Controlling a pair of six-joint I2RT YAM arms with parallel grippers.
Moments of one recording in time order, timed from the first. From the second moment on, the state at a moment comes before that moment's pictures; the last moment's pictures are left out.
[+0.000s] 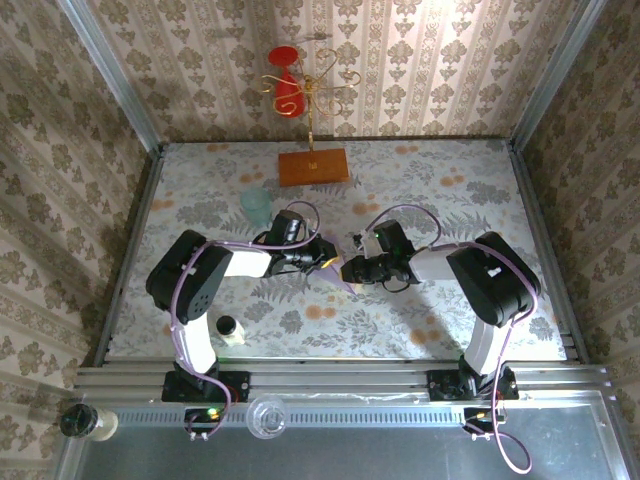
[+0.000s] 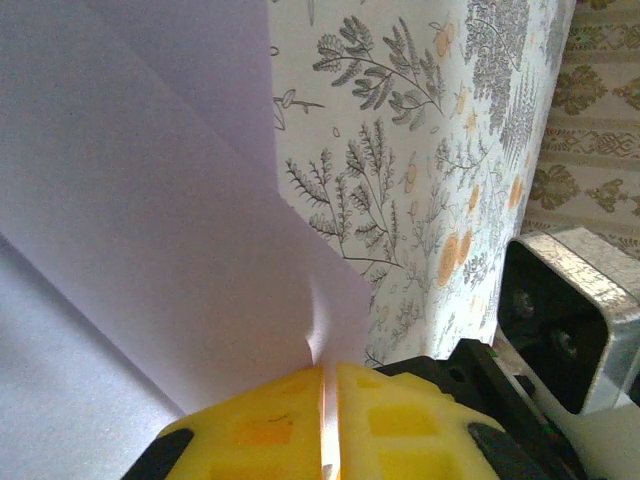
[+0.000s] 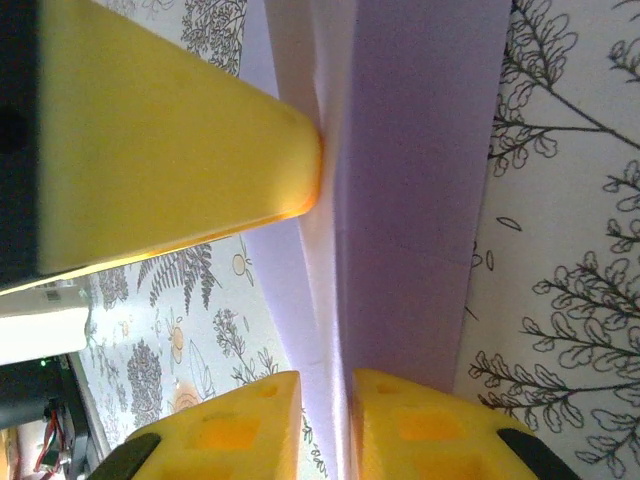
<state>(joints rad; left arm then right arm) -0.62 1.85 0.84 0.30 0.60 -1.07 0.48 1.80 0.75 0.16 -0.64 0.50</state>
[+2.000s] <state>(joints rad) -0.61 1.89 0.92 0.17 0.58 -1.04 0.44 1.80 0.83 -0.22 -0.72 0.47</state>
